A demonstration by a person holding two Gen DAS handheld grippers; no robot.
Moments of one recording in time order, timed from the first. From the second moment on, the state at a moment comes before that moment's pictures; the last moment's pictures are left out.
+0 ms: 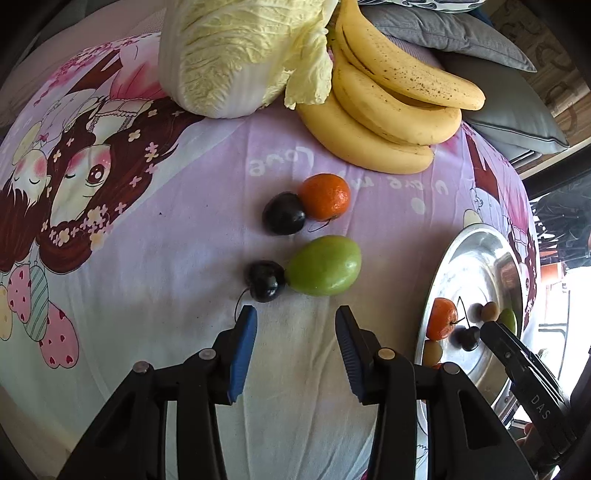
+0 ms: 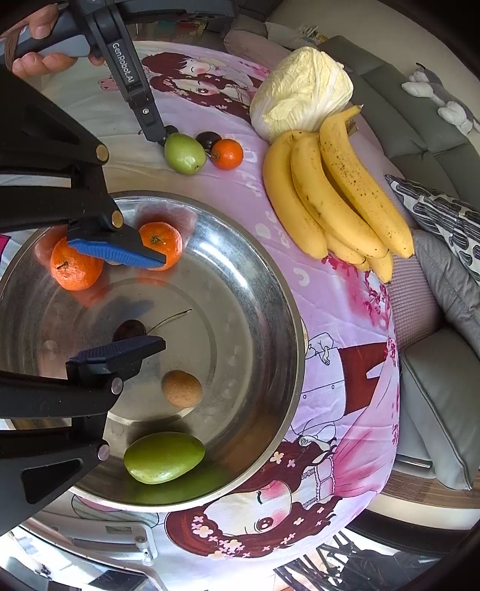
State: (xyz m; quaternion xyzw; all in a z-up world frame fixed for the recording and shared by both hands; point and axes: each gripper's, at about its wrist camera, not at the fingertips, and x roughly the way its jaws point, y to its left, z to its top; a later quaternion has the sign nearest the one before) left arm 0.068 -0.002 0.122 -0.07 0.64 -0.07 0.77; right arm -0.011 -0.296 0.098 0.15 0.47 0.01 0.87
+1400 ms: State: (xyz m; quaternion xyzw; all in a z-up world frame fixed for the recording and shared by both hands) left arm 0.058 0.025 0.123 -0.04 0.62 0.00 0.78; right arm -0.005 -0.282 0.098 0.14 0.47 0.02 0.87
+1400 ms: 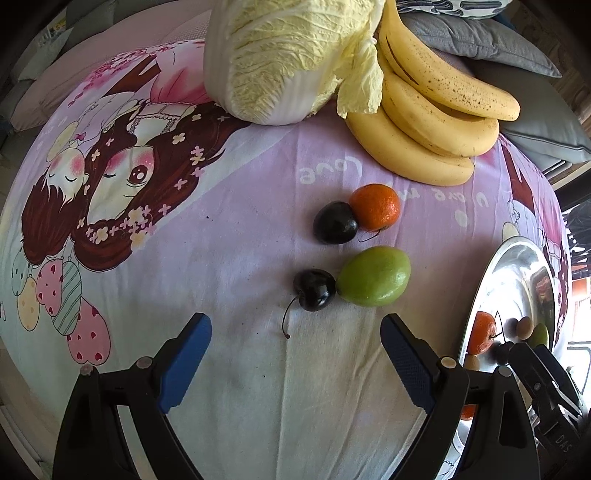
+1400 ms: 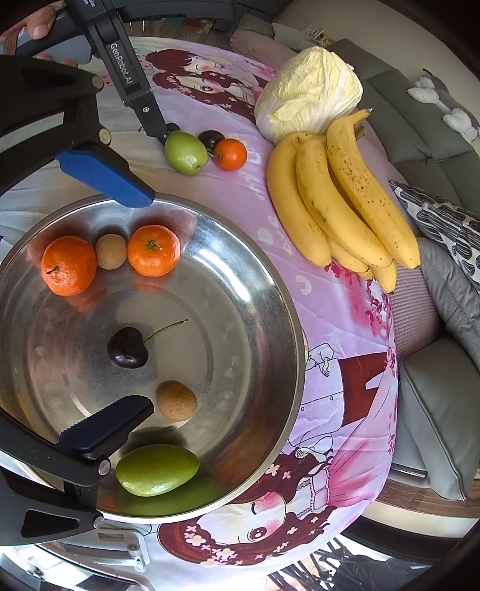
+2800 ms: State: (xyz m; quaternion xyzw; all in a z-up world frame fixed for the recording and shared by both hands) left arm 0.051 0.175 0.154 -0.13 0.61 0.12 0.77; right arm 0.033 -0.135 0.107 0.06 0.44 0.18 0.87
